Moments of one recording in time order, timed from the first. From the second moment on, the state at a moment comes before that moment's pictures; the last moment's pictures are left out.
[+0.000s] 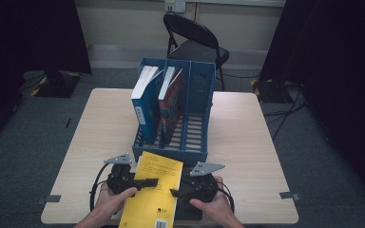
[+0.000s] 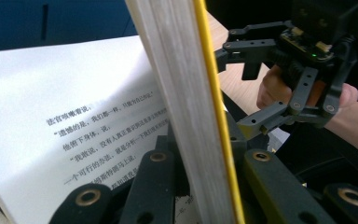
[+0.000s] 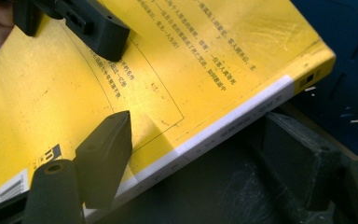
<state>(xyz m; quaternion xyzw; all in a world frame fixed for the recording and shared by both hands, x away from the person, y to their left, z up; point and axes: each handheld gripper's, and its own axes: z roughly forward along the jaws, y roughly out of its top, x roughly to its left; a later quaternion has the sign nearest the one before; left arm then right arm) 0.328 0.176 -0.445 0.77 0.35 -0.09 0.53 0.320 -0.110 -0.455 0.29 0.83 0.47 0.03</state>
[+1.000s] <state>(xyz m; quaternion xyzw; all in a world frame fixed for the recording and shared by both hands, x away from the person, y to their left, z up) 0.323 0.174 -0.424 0.77 0.31 -0.06 0.56 0.326 -0.115 -0.430 0.30 0.80 0.52 0.00</state>
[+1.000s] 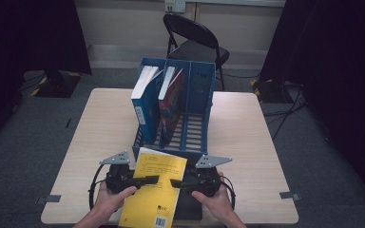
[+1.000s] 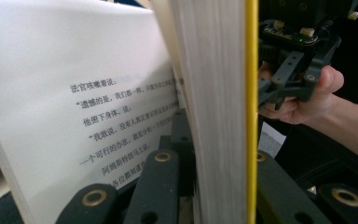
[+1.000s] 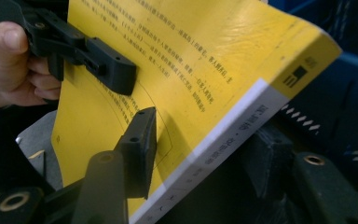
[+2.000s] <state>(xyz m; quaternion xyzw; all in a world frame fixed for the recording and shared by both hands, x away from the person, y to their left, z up) 0.325 0.164 -0.374 0.75 0.28 -0.01 0.60 0.330 -0.133 -0.369 0.27 0.75 0.60 0.04</state>
